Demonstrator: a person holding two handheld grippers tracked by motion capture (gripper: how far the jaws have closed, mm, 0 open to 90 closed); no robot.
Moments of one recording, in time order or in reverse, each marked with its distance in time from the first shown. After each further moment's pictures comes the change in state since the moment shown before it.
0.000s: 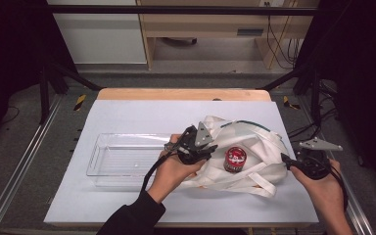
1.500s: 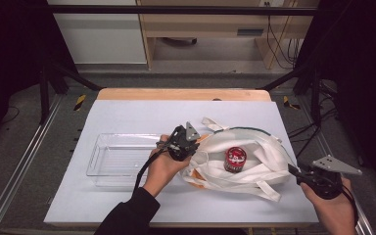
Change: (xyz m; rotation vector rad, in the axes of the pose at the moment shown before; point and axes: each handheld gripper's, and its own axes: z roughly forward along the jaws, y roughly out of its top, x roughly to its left) left arm 0.024 -0.035 0.015 0.157 0.058 -0.065; right arm 0.000 -0.036 -0.029 -0.137 0.077 -0.008
